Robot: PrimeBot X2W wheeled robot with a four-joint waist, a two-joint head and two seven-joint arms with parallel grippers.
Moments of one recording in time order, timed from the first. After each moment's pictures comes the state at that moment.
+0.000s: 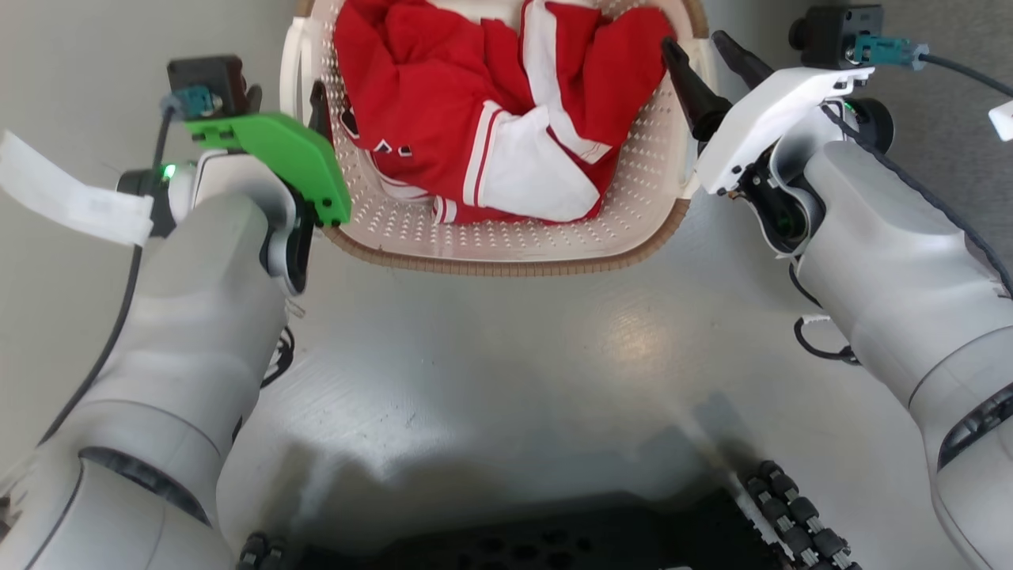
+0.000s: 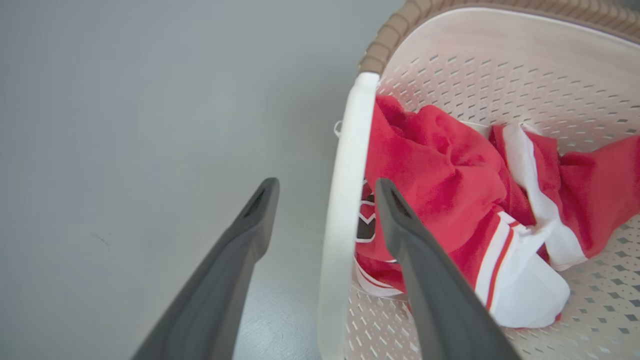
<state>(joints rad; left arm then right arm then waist) -1.10 0.02 -0.88 1.16 -1.01 0.07 -0.20 -1.05 -0.16 0.93 1.04 1.02 0.12 -0.23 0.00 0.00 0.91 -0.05</state>
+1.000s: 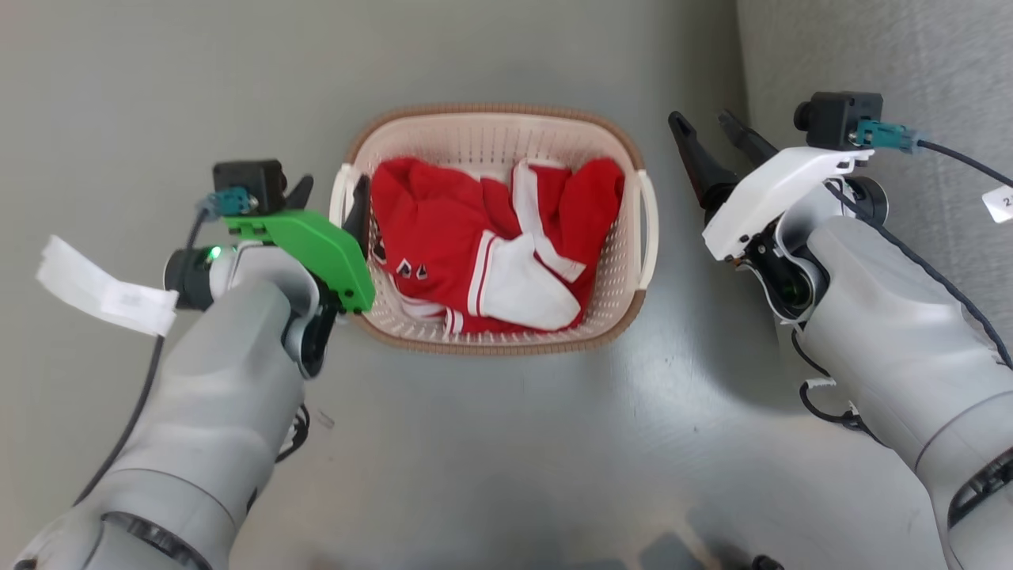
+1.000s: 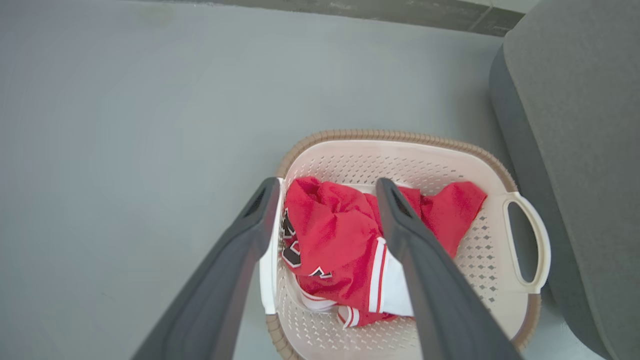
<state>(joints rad) -0.92 0.03 -0.87 1.12 -0.97 -0.05 -0.25 -0.90 -0.20 0.89 0.96 1.02 0.12 -0.25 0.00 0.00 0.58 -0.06</state>
